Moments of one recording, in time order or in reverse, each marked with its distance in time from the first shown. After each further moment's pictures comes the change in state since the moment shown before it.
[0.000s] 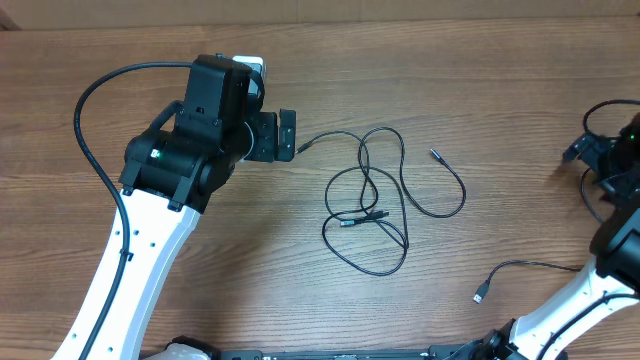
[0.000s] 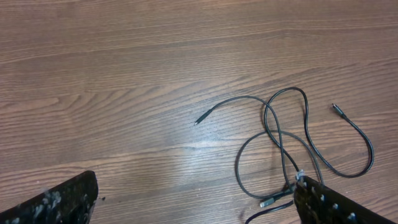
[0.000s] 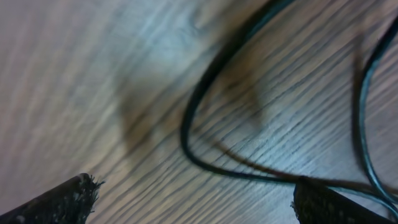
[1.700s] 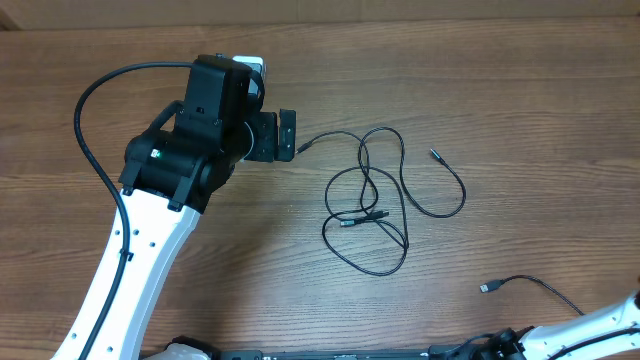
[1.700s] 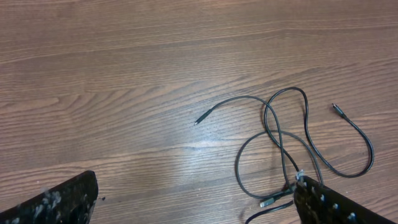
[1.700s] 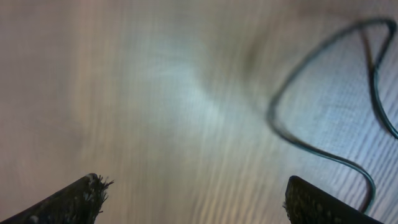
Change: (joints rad) left arm 0.000 0.000 0.000 0.000 0.000 0.000; right arm -0.422 -0.068 0.325 -0.289 -0.104 0.109
